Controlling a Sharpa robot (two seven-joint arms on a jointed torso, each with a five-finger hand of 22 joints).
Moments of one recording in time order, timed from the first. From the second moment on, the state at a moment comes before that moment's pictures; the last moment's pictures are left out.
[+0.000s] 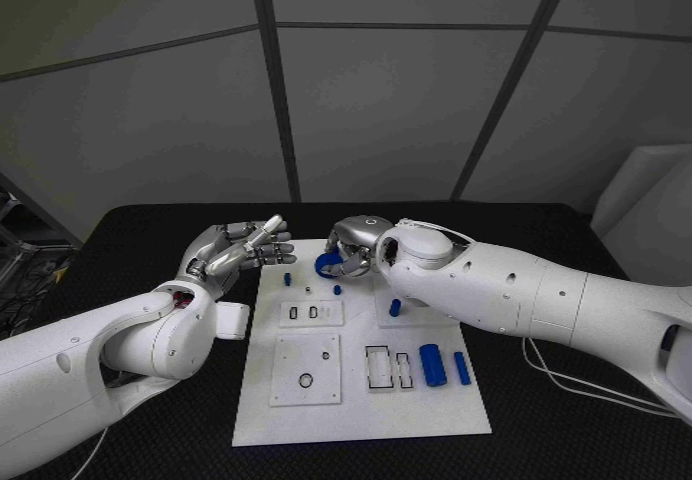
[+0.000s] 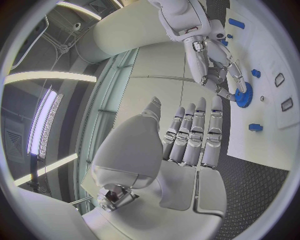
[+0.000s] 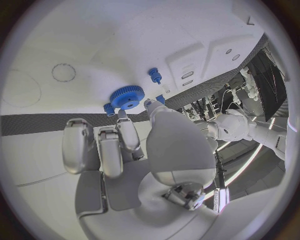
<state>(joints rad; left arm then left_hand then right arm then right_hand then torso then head) 1.13 -0.90 0.06 1.65 -0.03 -0.44 0.41 1.37 0.01 0.00 0.18 0.12 0.94 0.23 0.07 0.07 1.04 0.18 0.07 0.07 1.09 0.13 0.11 0.15 0.13 0.92 0.23 0.31 0.11 1.23 -0.45 0.03 1.20 -1.66 -0.17 -0.21 1.22 -0.09 0.17 0.29 0.34 0.88 0.18 0.10 0.07 1.39 0.09 1.29 1.29 1.47 0.01 1.55 1.31 0.06 1.41 0.12 1.46 1.31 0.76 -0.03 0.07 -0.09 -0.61</state>
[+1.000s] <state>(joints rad) 1.13 -0.90 0.06 1.64 -0.03 -0.44 0.41 1.37 0.01 0.00 0.18 0.12 0.94 0.23 0.07 0.07 1.03 0.18 0.07 0.07 1.09 0.13 0.10 0.15 0.13 0.92 0.23 0.30 0.11 1.23 -0.82 0.04 1.37 -1.38 -0.38 -0.02 1.37 -0.15 0.23 0.18 0.31 0.92 0.17 0.10 0.07 1.39 0.08 1.30 1.30 1.47 0.01 1.55 1.31 0.06 1.40 0.12 1.45 1.31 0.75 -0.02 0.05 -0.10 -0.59</state>
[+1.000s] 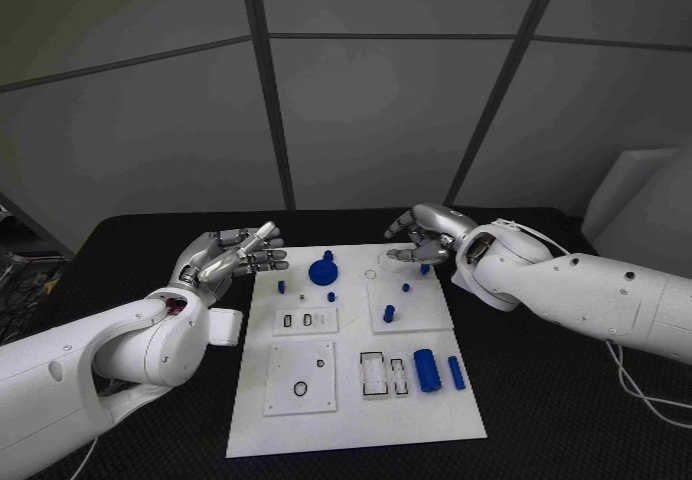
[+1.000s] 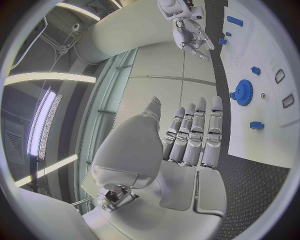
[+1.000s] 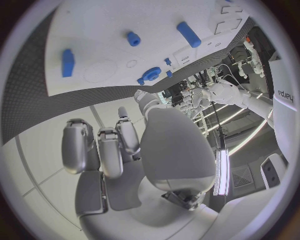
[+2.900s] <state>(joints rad) 1.12 -0.89 0.06 1.62 -0.03 -0.42 0.41 1.37 0.01 0.00 0.18 0.12 0.94 0.23 0.07 0.07 1.03 0.18 0.07 0.07 1.09 0.13 0.10 0.15 0.13 0.92 0.23 0.30 0.11 1.18 -0.86 0.03 1.24 -1.24 -0.24 0.09 1.41 -0.15 0.17 0.17 0.31 0.91 0.17 0.08 0.07 1.39 0.08 1.30 1.31 1.46 0.01 1.55 1.31 0.06 1.40 0.11 1.44 1.31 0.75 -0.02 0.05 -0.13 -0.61</state>
